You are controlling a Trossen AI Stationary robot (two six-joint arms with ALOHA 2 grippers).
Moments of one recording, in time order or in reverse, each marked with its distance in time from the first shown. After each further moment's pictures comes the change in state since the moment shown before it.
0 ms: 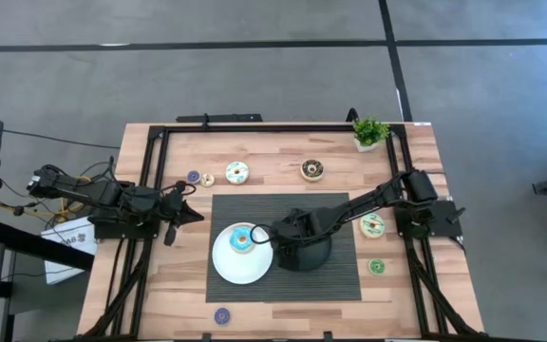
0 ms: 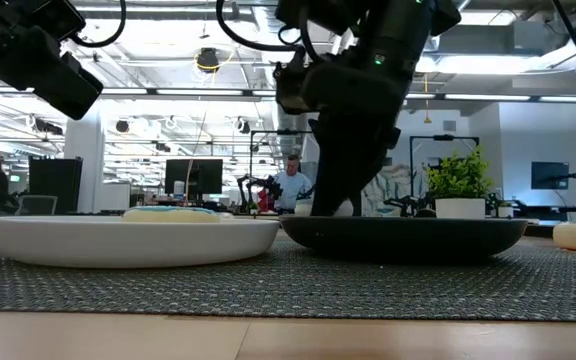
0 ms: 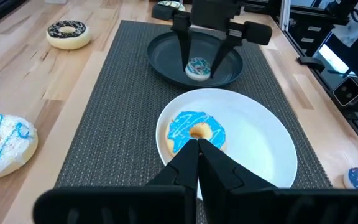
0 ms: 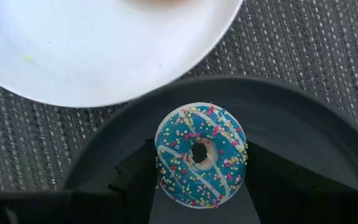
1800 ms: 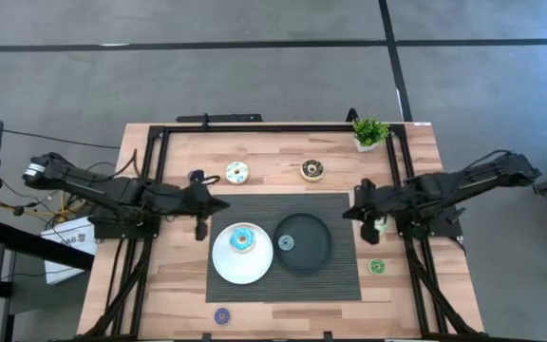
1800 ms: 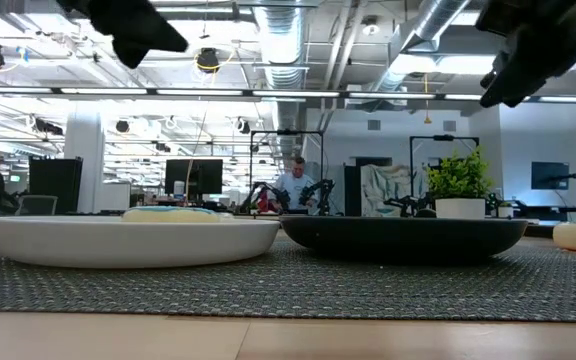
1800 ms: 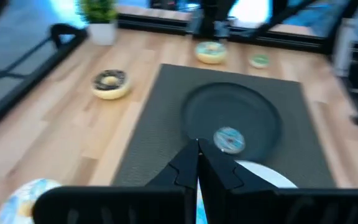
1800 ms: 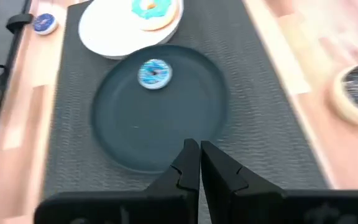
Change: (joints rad) left arm -0.001 0.554 0.363 0.168 -0.242 -0.022; right arm -0.027 -1.218 -0.753 -0.014 0.012 -0.116
